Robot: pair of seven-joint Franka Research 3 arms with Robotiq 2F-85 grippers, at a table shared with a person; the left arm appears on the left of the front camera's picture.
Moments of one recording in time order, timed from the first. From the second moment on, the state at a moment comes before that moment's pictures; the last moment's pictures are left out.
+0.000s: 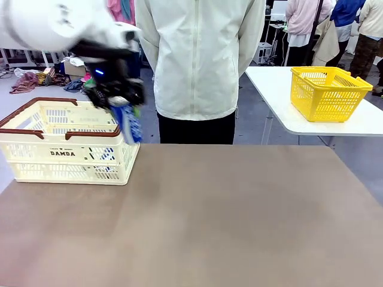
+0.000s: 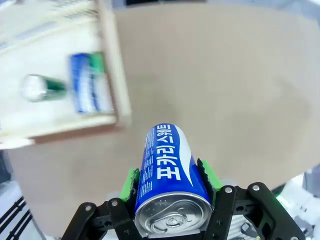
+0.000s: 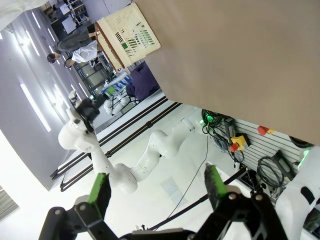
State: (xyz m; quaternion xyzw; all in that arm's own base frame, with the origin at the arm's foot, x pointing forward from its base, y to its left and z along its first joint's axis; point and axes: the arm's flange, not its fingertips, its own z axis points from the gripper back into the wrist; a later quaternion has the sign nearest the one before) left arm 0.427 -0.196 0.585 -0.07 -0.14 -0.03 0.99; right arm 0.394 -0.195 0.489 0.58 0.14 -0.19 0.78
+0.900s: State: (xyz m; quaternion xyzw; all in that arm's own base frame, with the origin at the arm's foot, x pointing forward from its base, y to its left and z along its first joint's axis) left arm 0.525 0.024 0.583 -0.19 -0.23 0.13 0.95; right arm 0.394 -0.195 0.489 0.58 0.14 -0.19 0.78
